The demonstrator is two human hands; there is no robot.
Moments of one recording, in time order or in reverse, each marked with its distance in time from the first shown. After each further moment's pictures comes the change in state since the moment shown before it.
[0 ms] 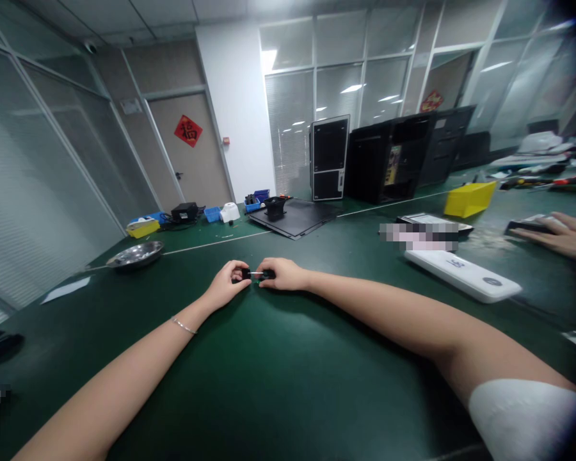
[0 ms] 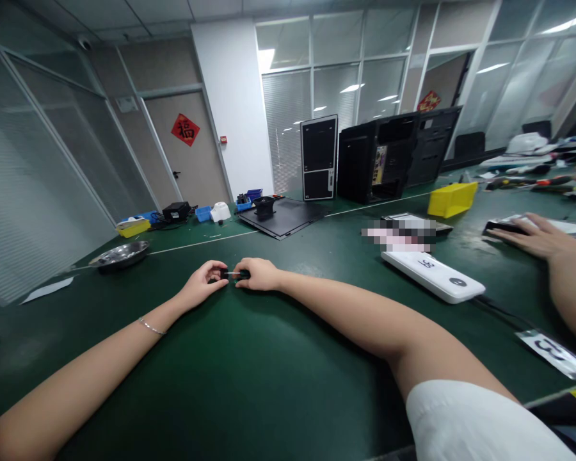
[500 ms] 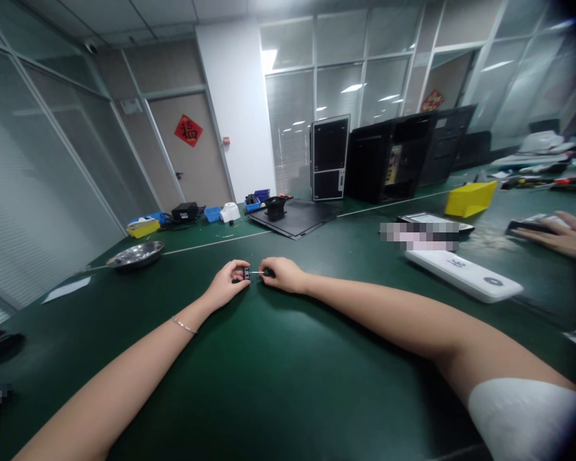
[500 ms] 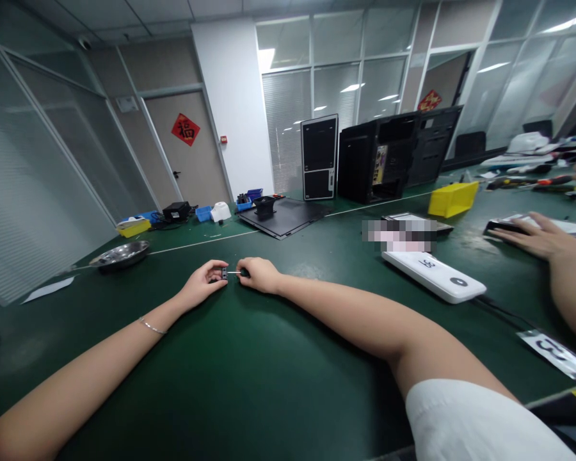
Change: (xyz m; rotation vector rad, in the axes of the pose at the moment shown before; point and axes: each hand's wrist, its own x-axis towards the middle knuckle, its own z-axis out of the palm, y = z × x) left_hand 0.001 -0.003 0.000 -0.104 -0.030 -0.024; right_hand 0.003 0.008 0.014 -0.058 0.128 0.019
